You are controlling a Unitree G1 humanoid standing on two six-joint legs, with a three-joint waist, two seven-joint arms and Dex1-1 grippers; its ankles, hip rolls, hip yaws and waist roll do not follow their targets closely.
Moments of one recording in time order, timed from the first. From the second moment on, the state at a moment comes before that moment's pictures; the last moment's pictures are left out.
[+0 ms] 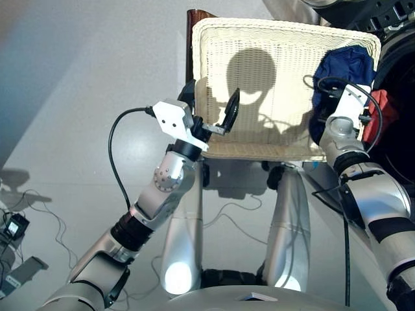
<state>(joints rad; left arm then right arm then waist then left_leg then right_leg) -0.43 0.42 -0.54 -0.17 -0.60 -0.29 0.20 -1.04 -0.46 0.22 1.35 0.48 -0.14 -0.42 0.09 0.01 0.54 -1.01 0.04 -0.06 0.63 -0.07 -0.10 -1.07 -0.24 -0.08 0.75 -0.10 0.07</state>
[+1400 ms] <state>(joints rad) -0.38 0.45 -0.47 -0.19 -0.60 -0.30 0.20 -0.57 -0.57 -0.13 0.74 0.36 -0.36 -0.73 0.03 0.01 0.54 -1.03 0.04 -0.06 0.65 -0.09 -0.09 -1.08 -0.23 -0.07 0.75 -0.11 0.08</state>
